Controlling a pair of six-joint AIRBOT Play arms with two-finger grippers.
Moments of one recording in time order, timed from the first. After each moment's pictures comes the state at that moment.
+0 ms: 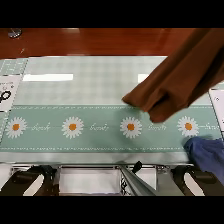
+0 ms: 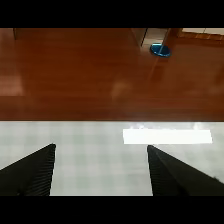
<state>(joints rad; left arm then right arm) -0.11 -0.74 1.73 1.47 -1.25 -1.68 -0.06 -0.74 1.56 -1.01 0.82 1.37</state>
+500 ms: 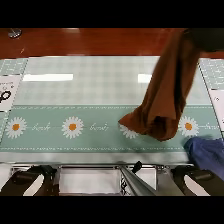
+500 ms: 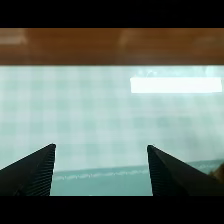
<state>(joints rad) -0.11 -0.72 1.70 1.47 -1.50 -1.67 0.17 -0.98 1.55 -0.98 1.20 1.43</state>
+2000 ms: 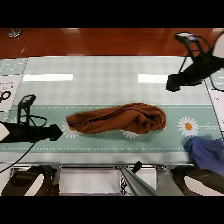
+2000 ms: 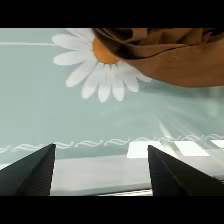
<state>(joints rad) -0.08 -0.57 0.52 1.29 -1.29 -1.68 0.12 -1.23 1.44 -1.53 1.52 1.47</state>
